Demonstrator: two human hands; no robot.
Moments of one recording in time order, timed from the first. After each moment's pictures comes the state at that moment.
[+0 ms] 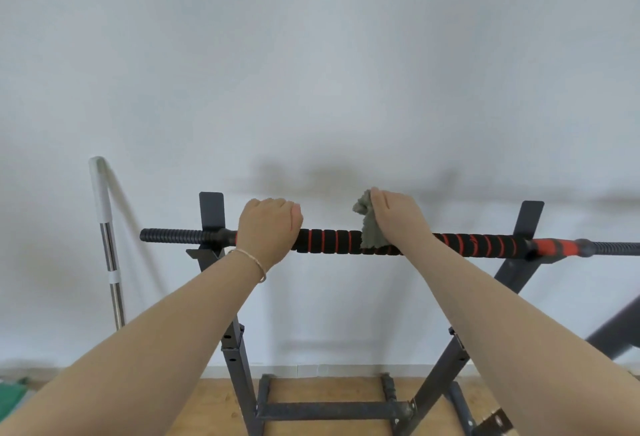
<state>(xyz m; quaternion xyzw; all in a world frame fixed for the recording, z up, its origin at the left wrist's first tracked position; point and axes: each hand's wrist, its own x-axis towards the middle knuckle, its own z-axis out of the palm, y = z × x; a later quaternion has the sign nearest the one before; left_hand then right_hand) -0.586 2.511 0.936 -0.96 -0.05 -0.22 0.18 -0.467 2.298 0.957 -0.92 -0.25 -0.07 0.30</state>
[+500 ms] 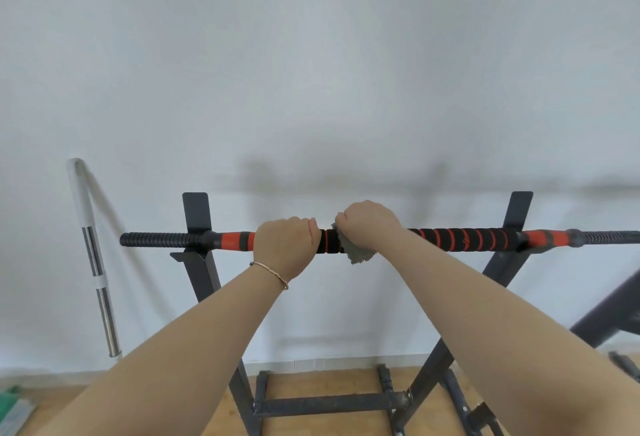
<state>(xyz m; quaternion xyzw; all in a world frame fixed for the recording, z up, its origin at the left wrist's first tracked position) -0.571 2.470 0.909 -0.96 -0.03 -0.24 0.13 -0.469 2.327 0.948 -0.96 -0.28 0.04 0.03</state>
